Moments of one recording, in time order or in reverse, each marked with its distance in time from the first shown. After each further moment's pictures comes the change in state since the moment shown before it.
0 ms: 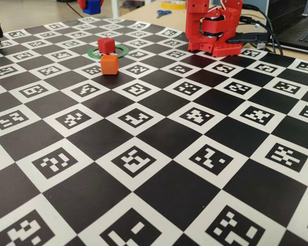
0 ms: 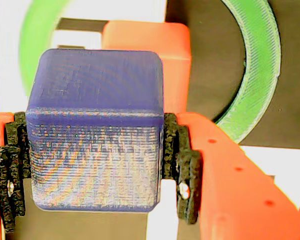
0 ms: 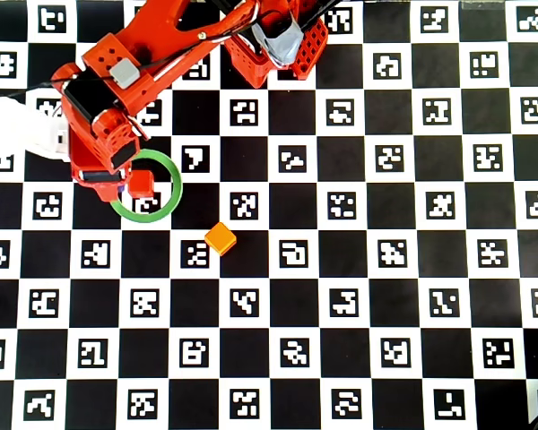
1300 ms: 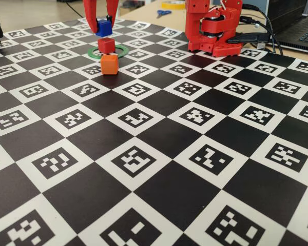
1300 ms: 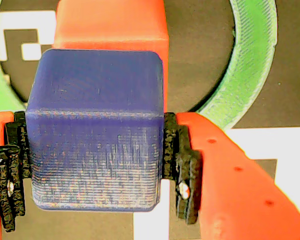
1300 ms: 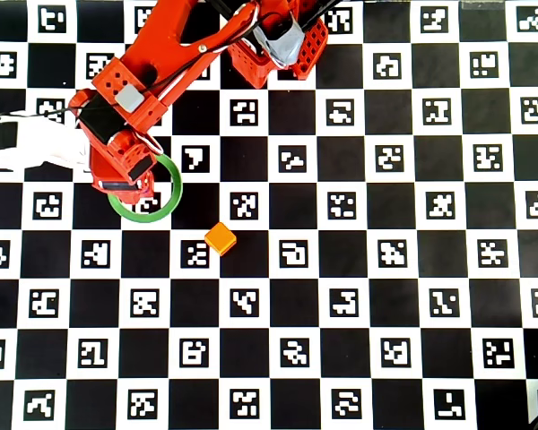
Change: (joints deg) arm -2.1 -0.7 12.0 -7.6 5.7
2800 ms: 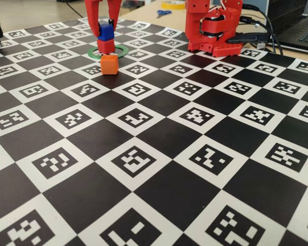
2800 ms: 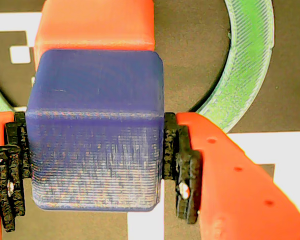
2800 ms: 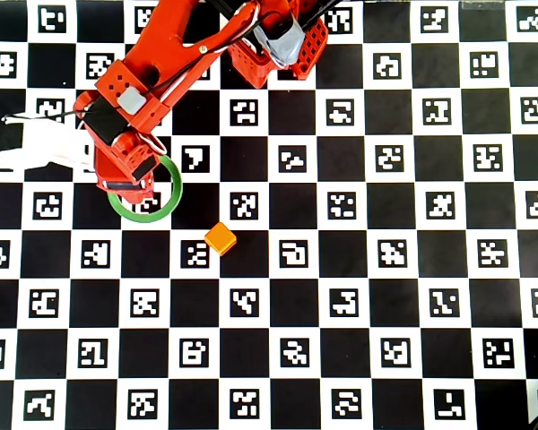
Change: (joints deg) arm -0.1 0.2 2.9 -2.2 0.0
